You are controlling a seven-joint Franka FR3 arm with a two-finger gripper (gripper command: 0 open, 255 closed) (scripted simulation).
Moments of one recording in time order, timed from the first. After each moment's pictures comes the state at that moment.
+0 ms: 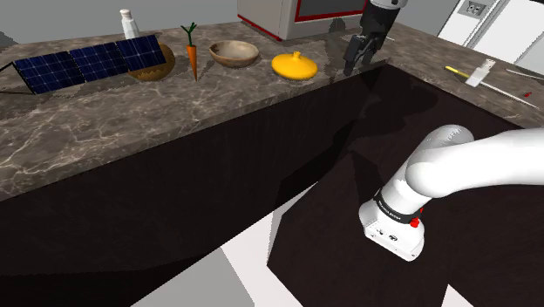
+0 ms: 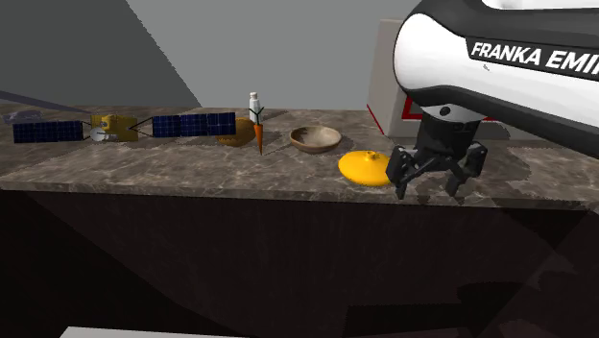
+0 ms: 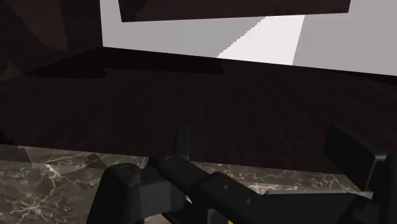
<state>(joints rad) -0.02 -0.83 -0.03 -2.40 -0.08 1.62 0.02</state>
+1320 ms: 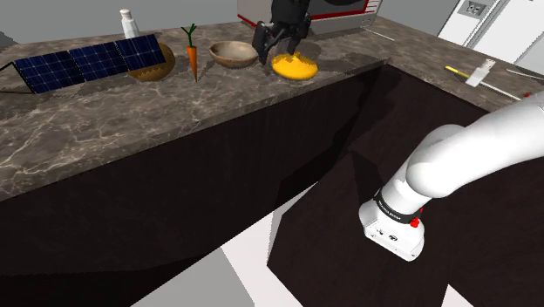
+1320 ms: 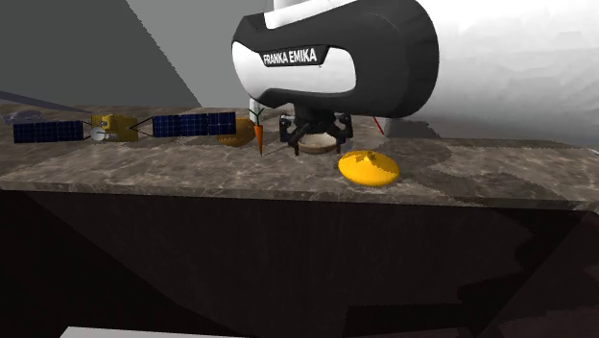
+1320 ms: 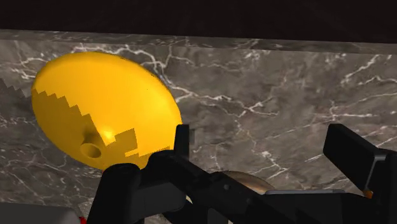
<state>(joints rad) 0.00 -0.44 0.35 -2.12 -0.07 1.90 0.48</state>
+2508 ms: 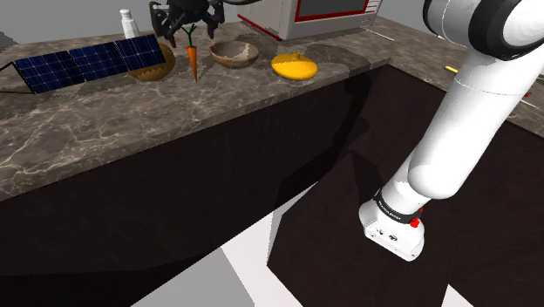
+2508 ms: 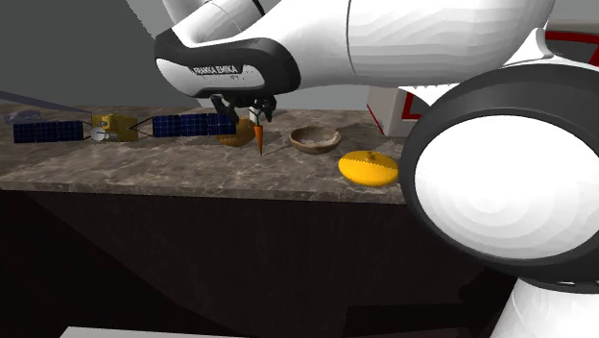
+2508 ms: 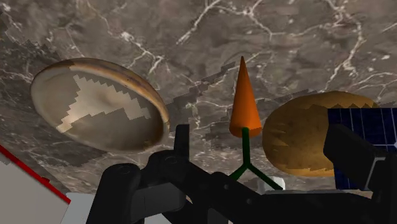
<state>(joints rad) 0.06 0.18 0.64 -1.49 -0.58 1.82 0.97</state>
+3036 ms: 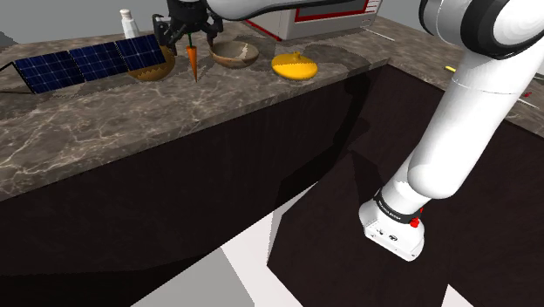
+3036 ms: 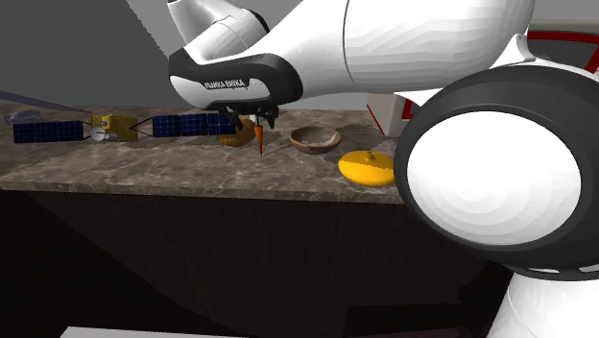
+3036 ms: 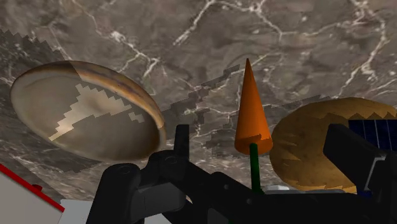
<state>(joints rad) 0.05 0.20 0.63 -1.53 -0.60 1.87 0.98</state>
